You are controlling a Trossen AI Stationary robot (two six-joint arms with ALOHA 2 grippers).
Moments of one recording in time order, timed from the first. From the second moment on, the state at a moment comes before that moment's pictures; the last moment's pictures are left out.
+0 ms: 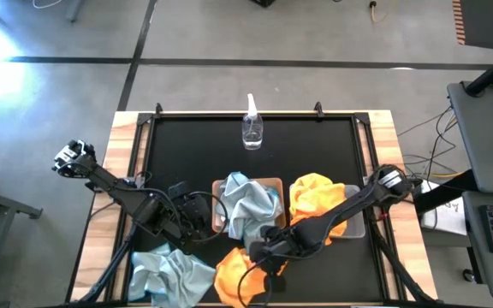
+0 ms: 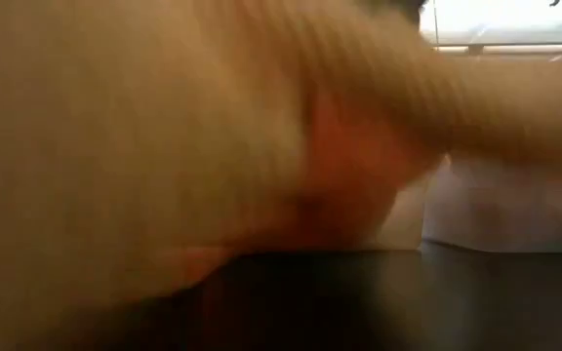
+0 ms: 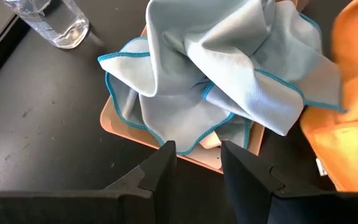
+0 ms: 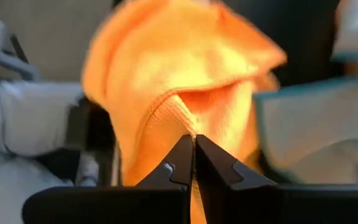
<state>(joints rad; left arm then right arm) -0.58 1.44 1.22 -0.98 -0.62 -0.84 0.49 1.98 1.61 -0.59 -0.04 0.52</state>
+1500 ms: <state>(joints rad) -0.59 1.44 1.22 -0.98 -0.62 -0.85 0.54 1.49 1.61 -0.49 0.84 0.23</state>
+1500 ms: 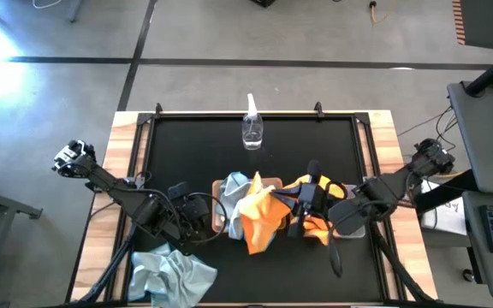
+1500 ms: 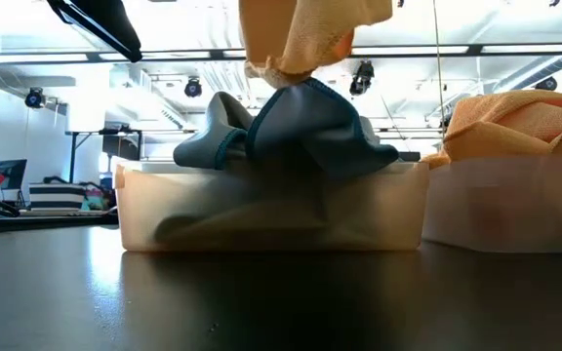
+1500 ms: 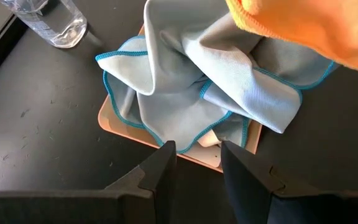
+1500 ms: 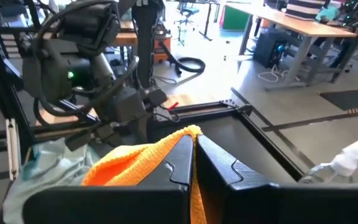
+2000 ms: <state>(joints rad) -0.60 1.44 1.22 -0.98 -0.62 -0.85 0.54 1.39 1.61 -0.85 0.87 0.46</state>
